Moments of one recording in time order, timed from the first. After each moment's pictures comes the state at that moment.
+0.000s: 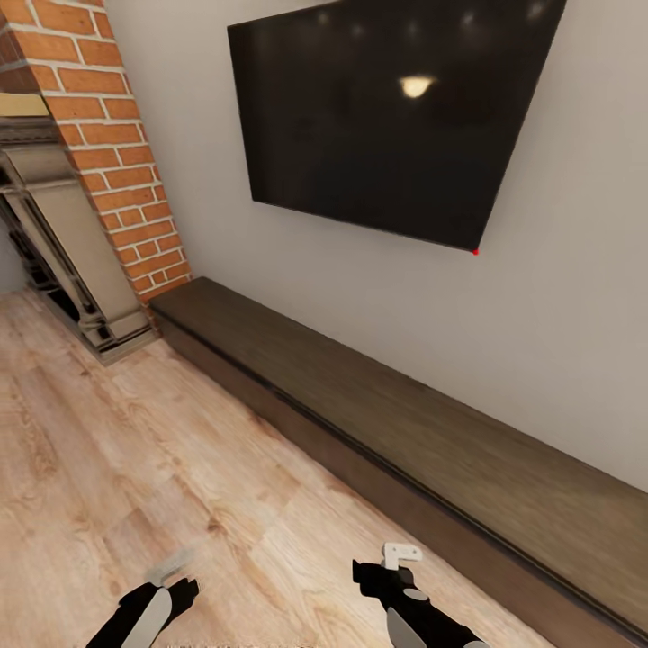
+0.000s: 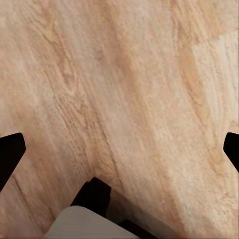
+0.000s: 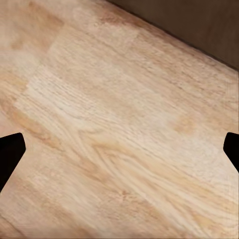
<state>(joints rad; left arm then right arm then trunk) -0.35 0.09 -0.02 -0.66 0.63 0.38 0.41 -0.53 0.12 0.58 -0.27 -0.65 -0.08 -0.15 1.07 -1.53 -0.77</state>
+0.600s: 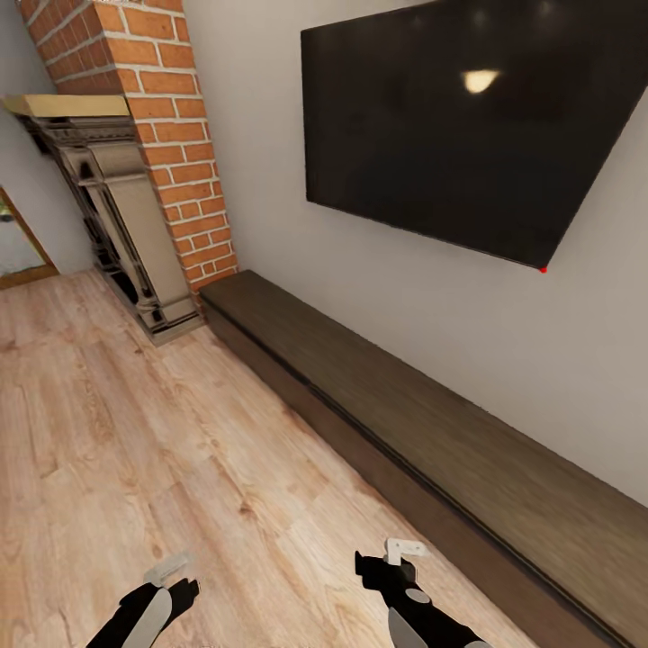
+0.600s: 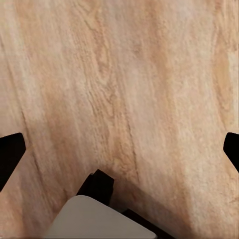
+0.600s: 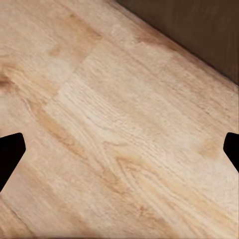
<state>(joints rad) -0.35 0.09 -0.02 -0.66 0.63 0.37 0.41 -0.53 0.11 0.59 -0.27 -0.65 -0.16 -0.16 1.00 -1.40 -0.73</state>
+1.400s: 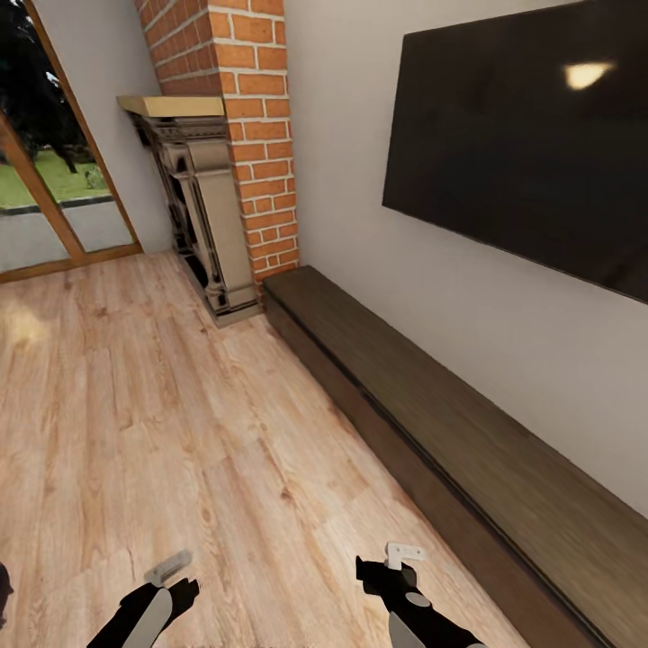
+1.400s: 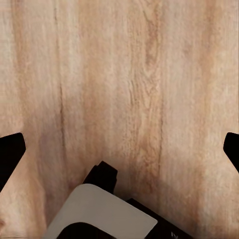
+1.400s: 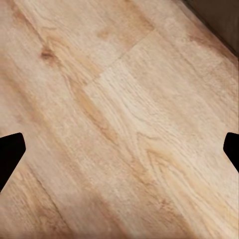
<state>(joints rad) -0.35 0.09 -0.02 -0.66 0.63 0.37 0.41 -0.53 0.12 0.59 -0.25 -0.65 -0.16 -0.16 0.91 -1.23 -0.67</state>
